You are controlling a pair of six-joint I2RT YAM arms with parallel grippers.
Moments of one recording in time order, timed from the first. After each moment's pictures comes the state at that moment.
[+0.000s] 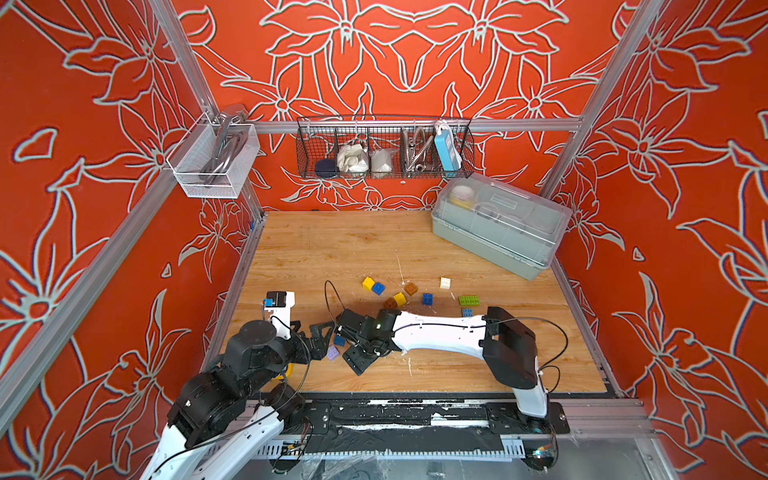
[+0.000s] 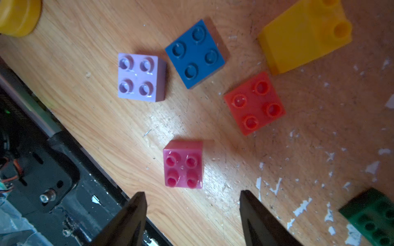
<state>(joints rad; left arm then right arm) -0.54 0.39 0.90 -1.05 -0.08 -0.56 1.29 2.04 1.58 -0.79 -0.02 0.44</state>
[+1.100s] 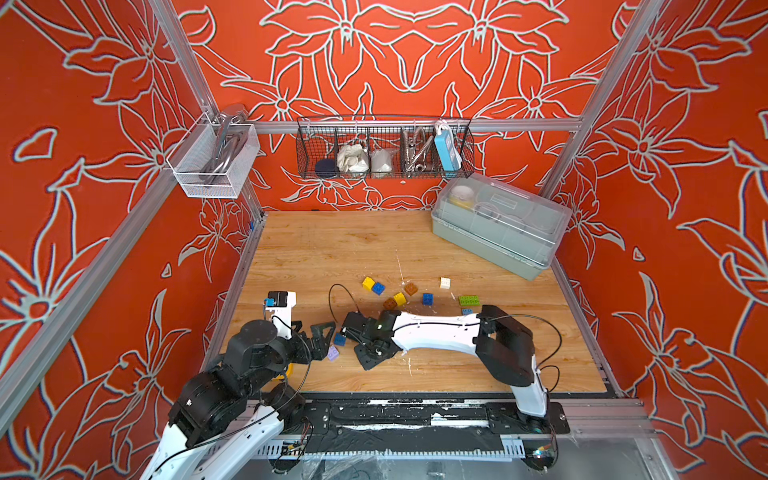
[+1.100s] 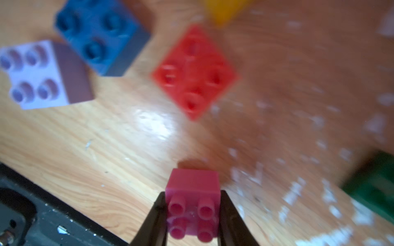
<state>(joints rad) -0.54 0.39 0.90 -1.04 -0.07 -0.56 1.24 2.00 1.47 -0.81 0.04 0.69</state>
